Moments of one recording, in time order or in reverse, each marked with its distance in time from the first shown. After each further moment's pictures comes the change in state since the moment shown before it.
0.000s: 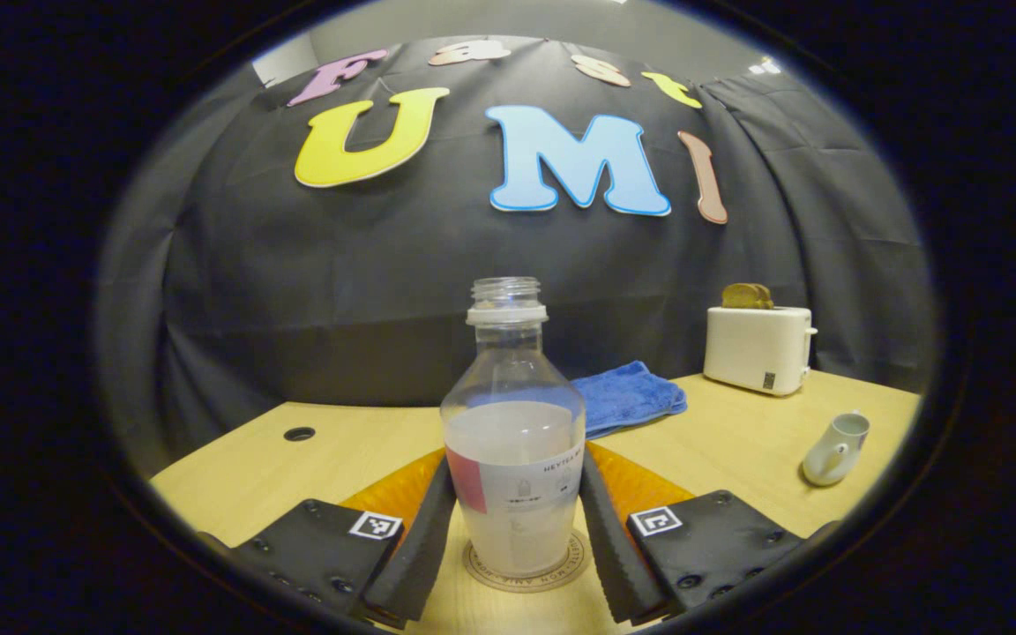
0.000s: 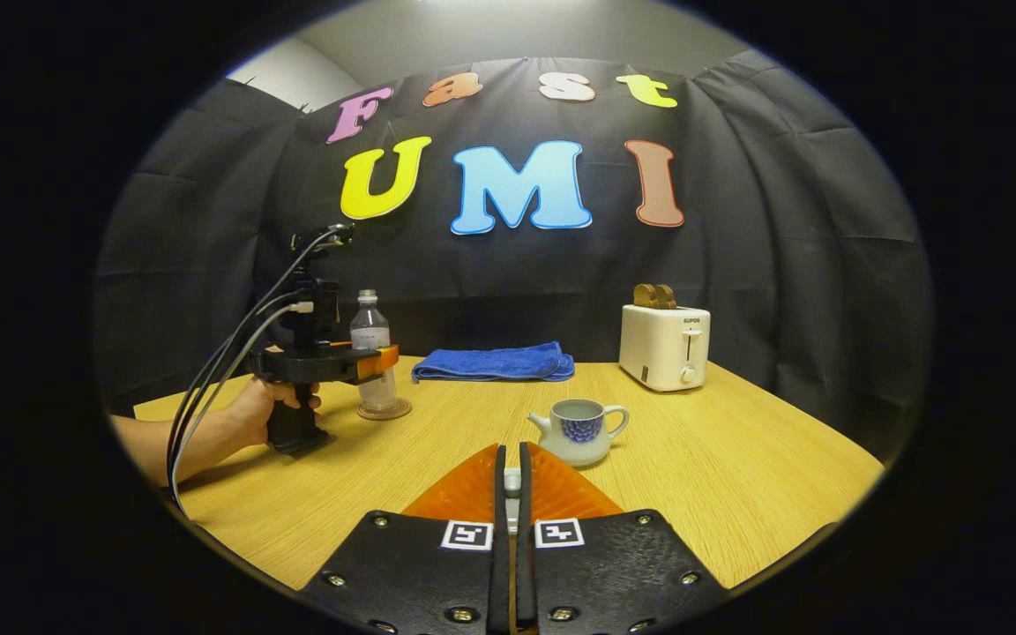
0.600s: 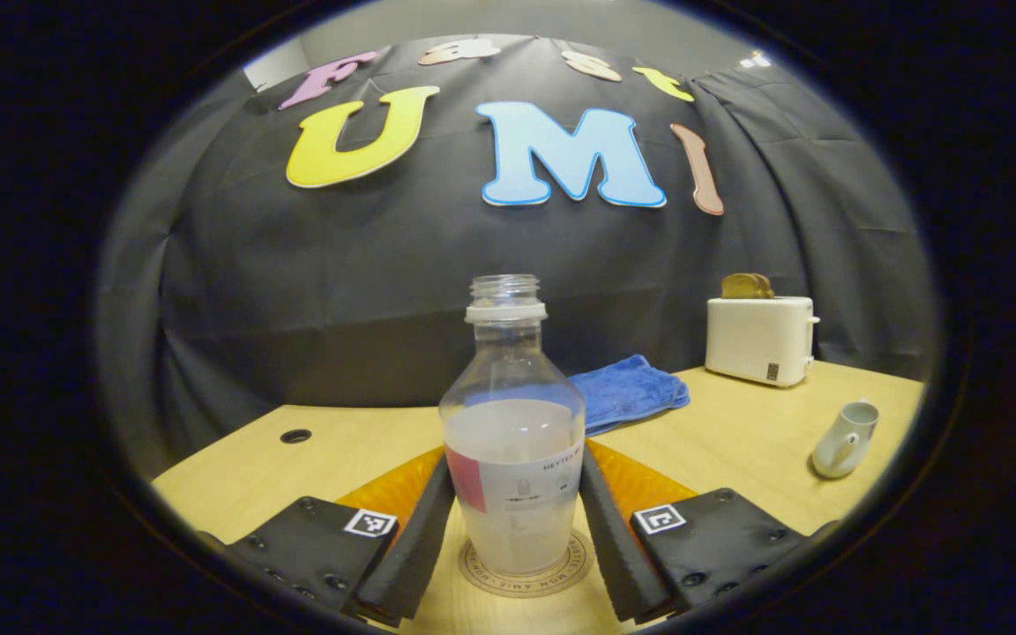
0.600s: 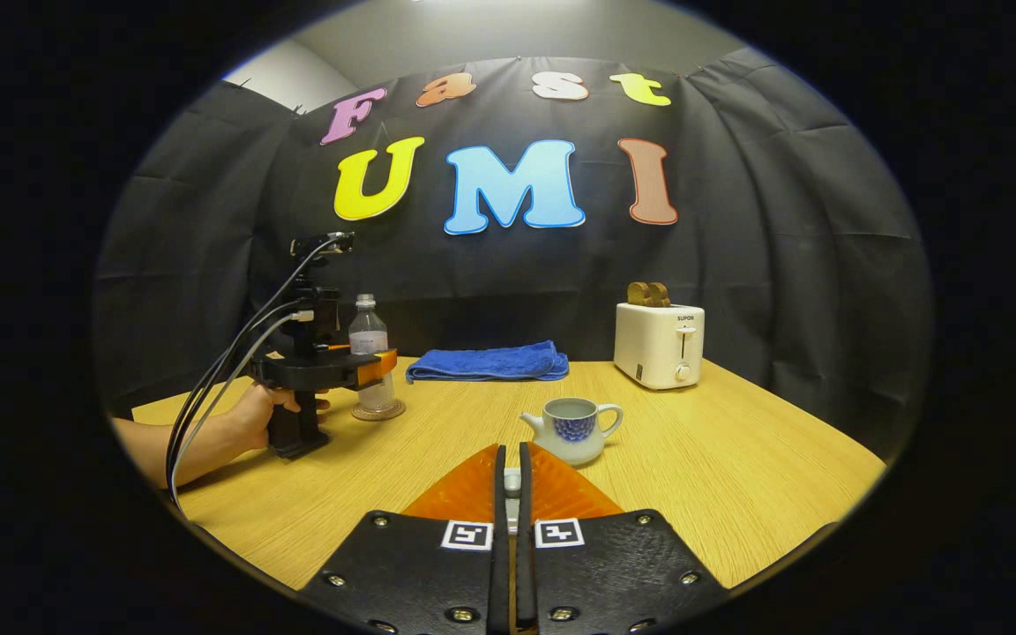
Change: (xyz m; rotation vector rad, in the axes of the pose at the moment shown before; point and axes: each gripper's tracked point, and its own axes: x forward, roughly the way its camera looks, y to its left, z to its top) left arm 0.005 0.002 -0.005 0.022 0.002 0.007; right arm 0.001 -0.005 0.000 0.005 -0.001 -0.014
